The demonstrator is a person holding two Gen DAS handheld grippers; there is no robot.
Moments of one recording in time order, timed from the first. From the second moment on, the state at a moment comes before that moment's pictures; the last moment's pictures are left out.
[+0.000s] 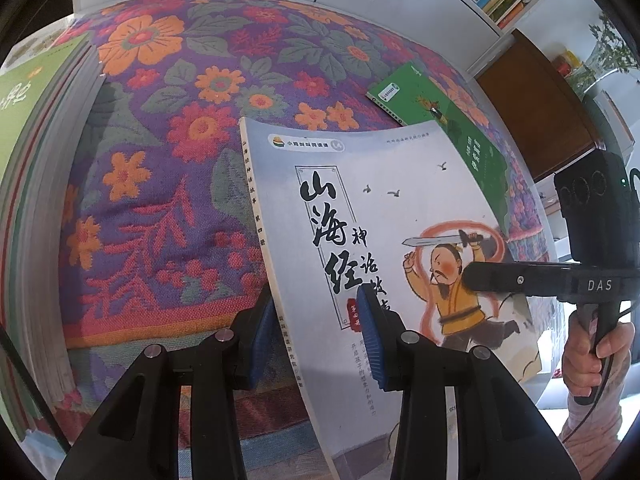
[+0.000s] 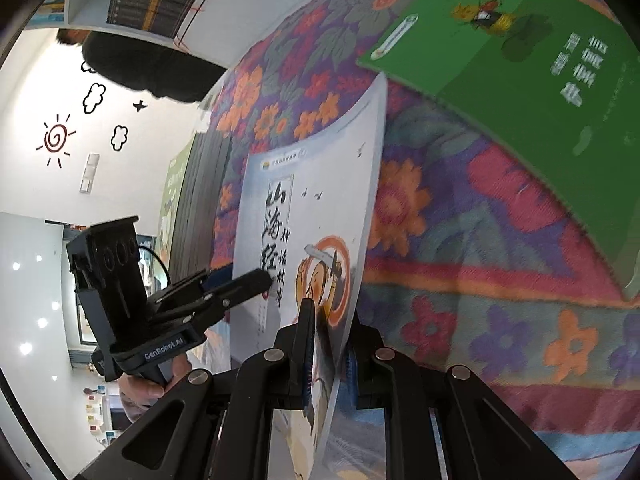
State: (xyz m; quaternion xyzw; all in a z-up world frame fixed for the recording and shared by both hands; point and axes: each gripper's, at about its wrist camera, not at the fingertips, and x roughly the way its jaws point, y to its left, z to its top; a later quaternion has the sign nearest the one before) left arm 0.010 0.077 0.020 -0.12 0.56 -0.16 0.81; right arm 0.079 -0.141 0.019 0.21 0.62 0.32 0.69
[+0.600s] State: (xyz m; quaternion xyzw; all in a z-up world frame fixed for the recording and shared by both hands) left arm 0.009 0.077 0.034 -0.15 0.54 -0.20 0.80; right arm 0.064 -0.131 0.050 0.17 0.60 0.33 0.71
